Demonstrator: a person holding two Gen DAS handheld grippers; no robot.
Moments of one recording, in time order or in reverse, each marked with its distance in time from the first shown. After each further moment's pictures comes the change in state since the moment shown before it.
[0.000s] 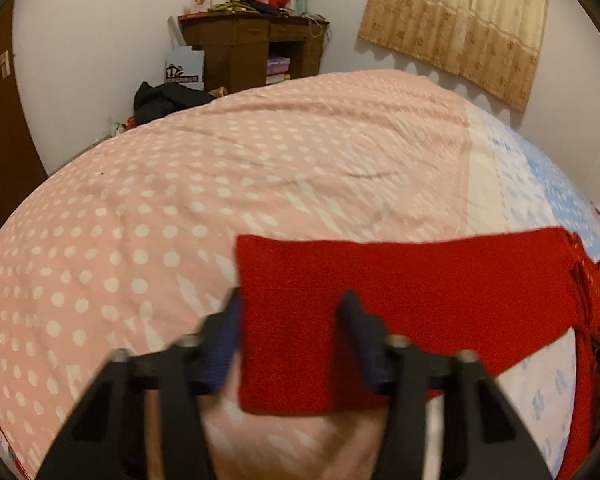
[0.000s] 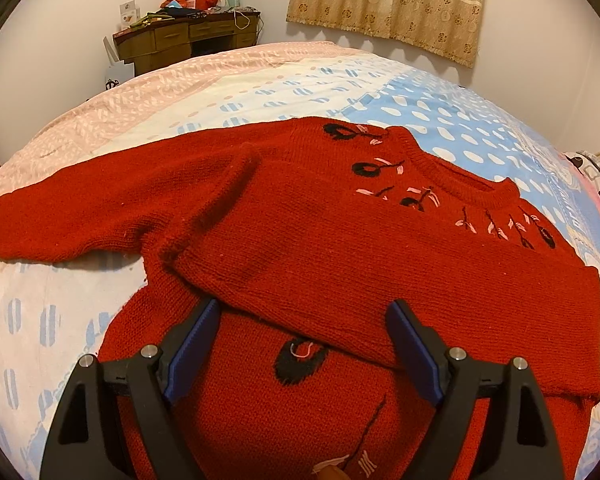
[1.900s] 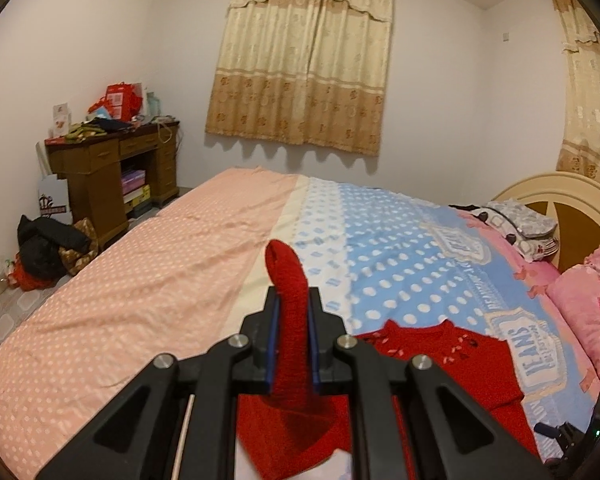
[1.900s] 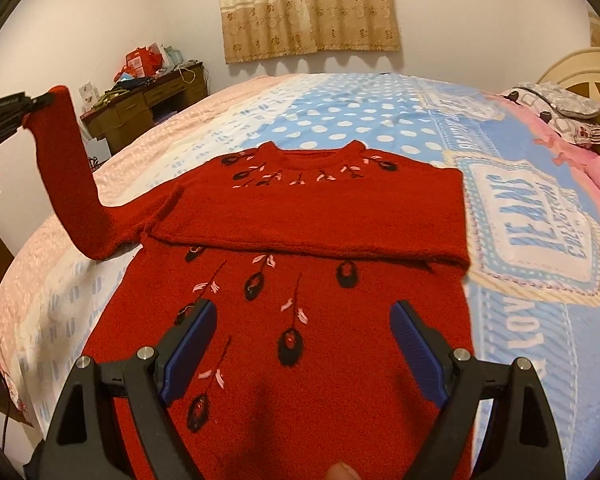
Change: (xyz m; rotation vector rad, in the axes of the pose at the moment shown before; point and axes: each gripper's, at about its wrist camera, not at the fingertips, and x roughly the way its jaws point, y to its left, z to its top) left arm -0.134 -0.227 0.098 0.289 -0.302 -0.412; right arm -0.152 -0.124 -0.095 0.281 -0.098 0.020
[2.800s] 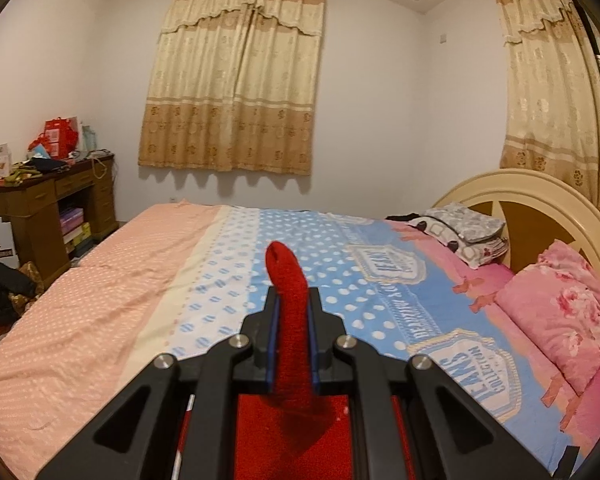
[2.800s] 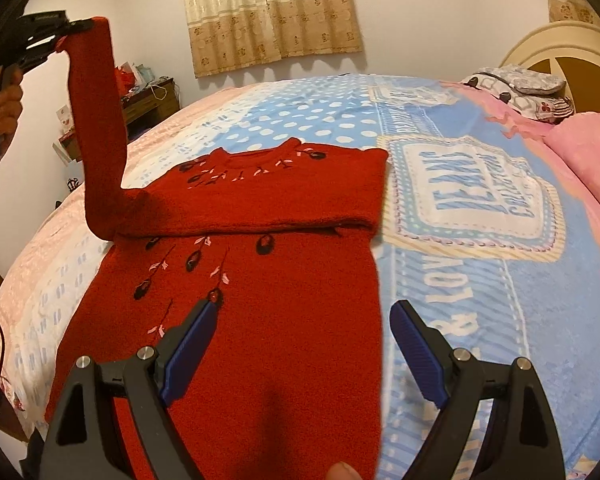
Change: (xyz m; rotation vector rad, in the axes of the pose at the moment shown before) left arm 0.014 -0.134 0.041 0.093 -0.061 -0.193; right arm -0.041 -0.064 -0.034 0.087 -0.025 -0.063
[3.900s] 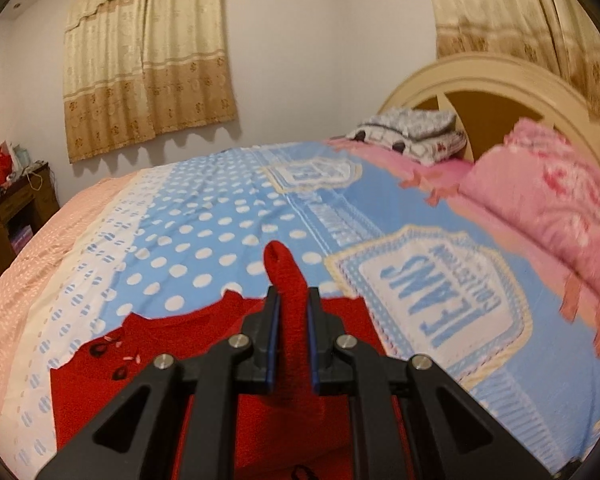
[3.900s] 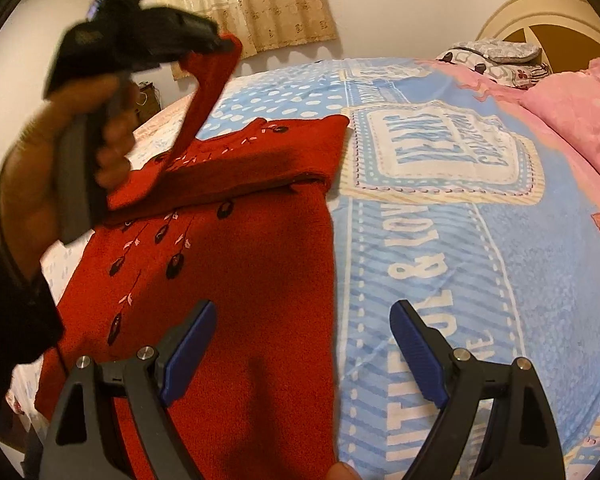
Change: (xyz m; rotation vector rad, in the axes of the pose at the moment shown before) left arm 0.105 -0.182 -0.130 0.249 0.184 -0.084; right arm -0.002 -0.036 -0.037 0.085 0.024 -0.018
